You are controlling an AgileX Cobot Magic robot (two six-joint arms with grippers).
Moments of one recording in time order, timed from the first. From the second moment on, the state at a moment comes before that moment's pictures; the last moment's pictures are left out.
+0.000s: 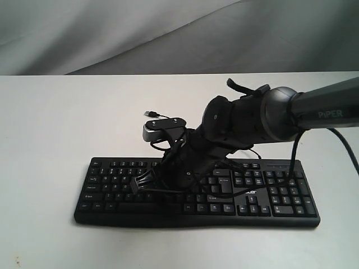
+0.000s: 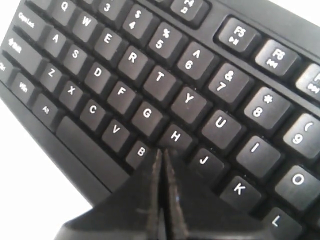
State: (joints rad) left arm 0.15 0.00 0.00 0.07 0.29 -0.12; right arm 0.68 2.04 -1.20 0.69 0.52 -0.41
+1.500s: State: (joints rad) left arm 0.15 0.00 0.00 0.07 0.29 -0.12; right arm 0.68 2.07 -1.29 0.84 0.51 -0.56
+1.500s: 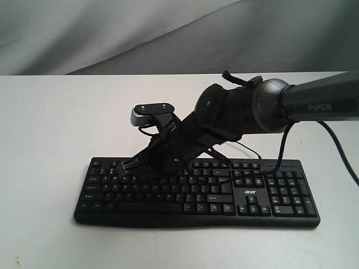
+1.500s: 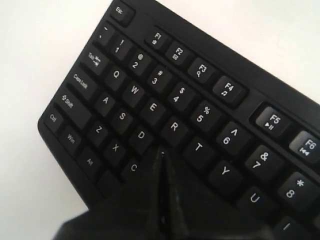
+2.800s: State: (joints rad) left arm 0.15 0.00 0.00 0.07 0.29 -0.12; right arm 0.70 2.07 -1.29 0.76 0.48 -0.54
